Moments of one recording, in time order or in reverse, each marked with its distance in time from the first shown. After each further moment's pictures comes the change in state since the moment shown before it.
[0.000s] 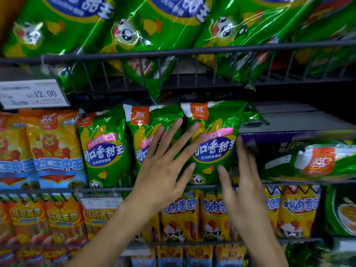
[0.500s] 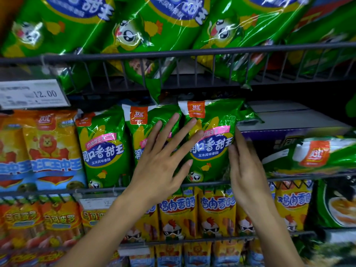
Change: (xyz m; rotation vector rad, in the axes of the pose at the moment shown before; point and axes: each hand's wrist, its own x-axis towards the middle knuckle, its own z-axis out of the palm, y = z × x) left_hand 0.001 -0.012 -0.001 0.056 0.015 0.055; right_hand 0.031 -0.005 -0.009 0.014 -0.106 0.130
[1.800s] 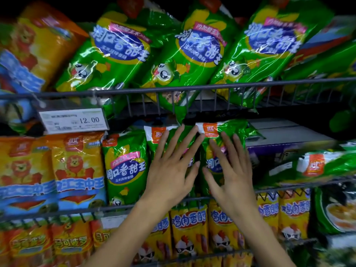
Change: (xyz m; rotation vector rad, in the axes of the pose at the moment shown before) left_hand 0.006 -0.024 -0.013 0.071 -0.042 -0.071; right_hand -0.001 -0.025 0.039 -0.368 0.200 -0.370
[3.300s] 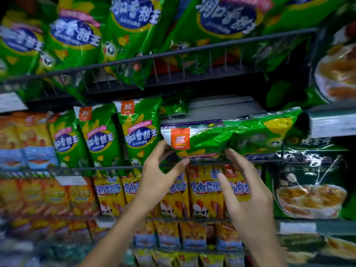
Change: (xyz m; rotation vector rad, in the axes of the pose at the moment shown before) left_hand 0.027 0.218 0.043 -0.829 0.059 -0.643; right_hand -0.088 0.173 -0.156 0.654 -0.110 0.366
